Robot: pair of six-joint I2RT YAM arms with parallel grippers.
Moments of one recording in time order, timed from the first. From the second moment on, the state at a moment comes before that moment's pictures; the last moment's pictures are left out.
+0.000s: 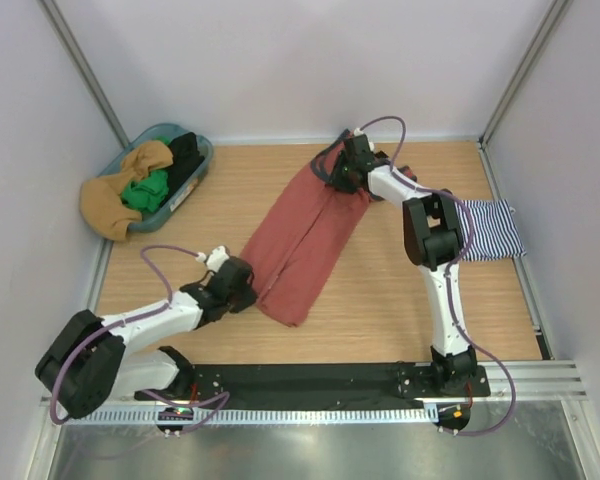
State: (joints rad) left arm -0.60 1.19 0.44 -0.20 -0.25 -1.03; right arm 0.33 2.33 1.81 -0.27 -0.02 0.65
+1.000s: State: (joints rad) left arm -1.37 1.49 0.65 -0.25 -0.53 -1.58; right arm 0.17 2.12 1.83 -0.50 0.13 0.49
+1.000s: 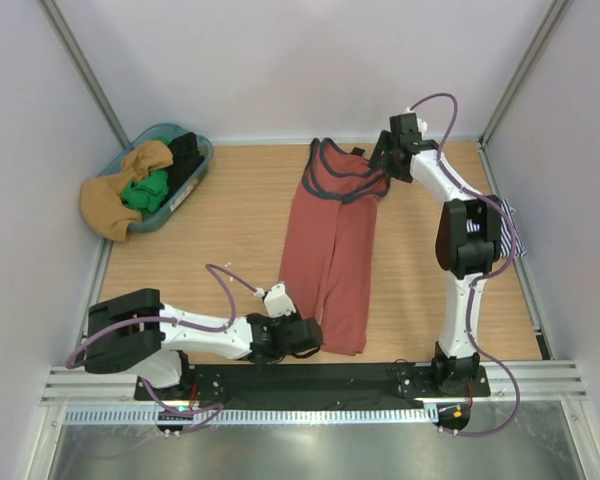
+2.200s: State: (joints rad) left arm -1.47 1.51 0.71 -0.37 -0.53 -1.59; right arm 0.18 2.59 2.33 -0.46 0.15 0.56
